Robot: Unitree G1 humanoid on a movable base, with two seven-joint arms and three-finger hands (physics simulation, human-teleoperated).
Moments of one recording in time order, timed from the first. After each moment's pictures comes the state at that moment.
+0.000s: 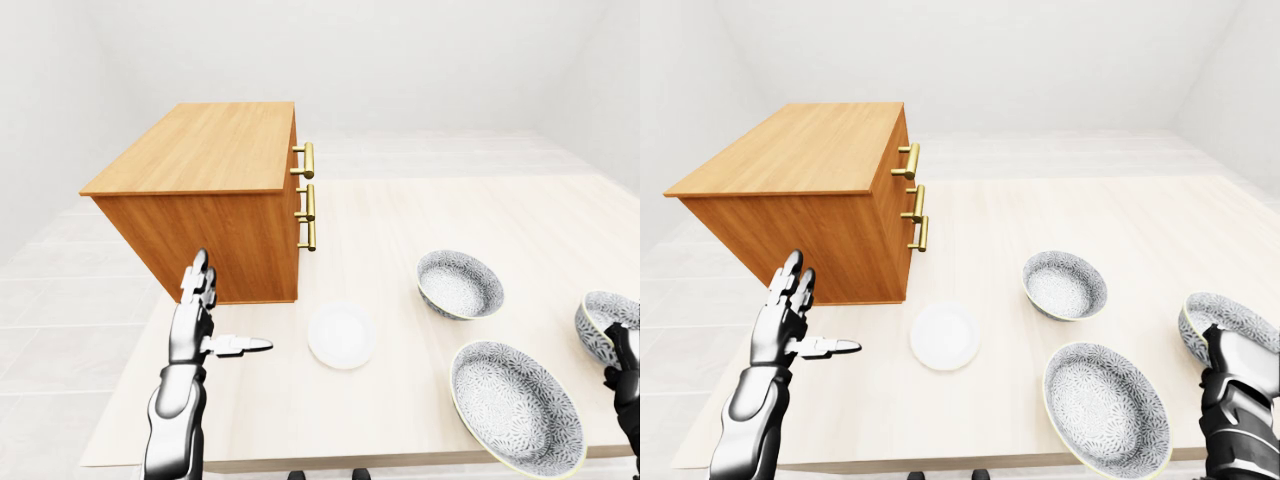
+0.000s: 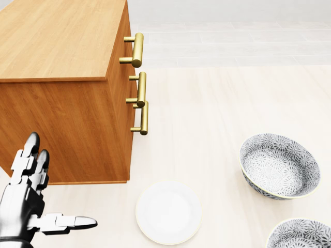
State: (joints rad) left arm 0.09 0.07 0.20 -0.11 -0.02 -0.09 -0.16; right arm -0.25 -0.79 -0.18 1.16 -0.76 0.03 -0.44
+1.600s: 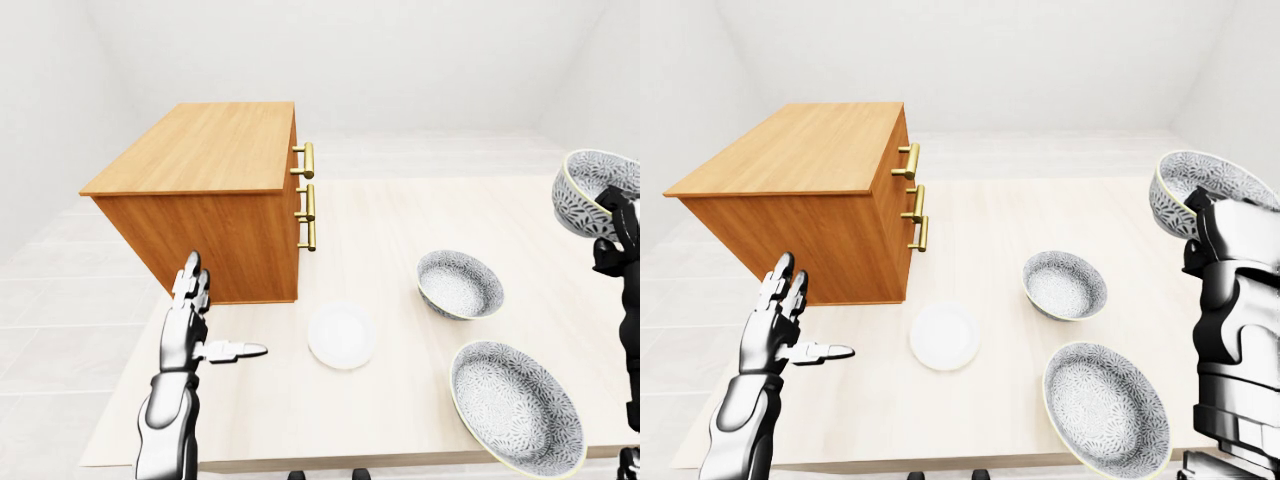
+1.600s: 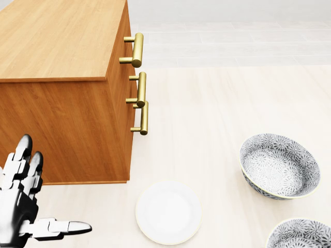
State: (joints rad) left arm 0.13 0.06 0.23 -0.16 -0.03 -0.09 -0.19; right arm -0.33 -0.74 -0.41 0.31 -0.94 0.09 0.01
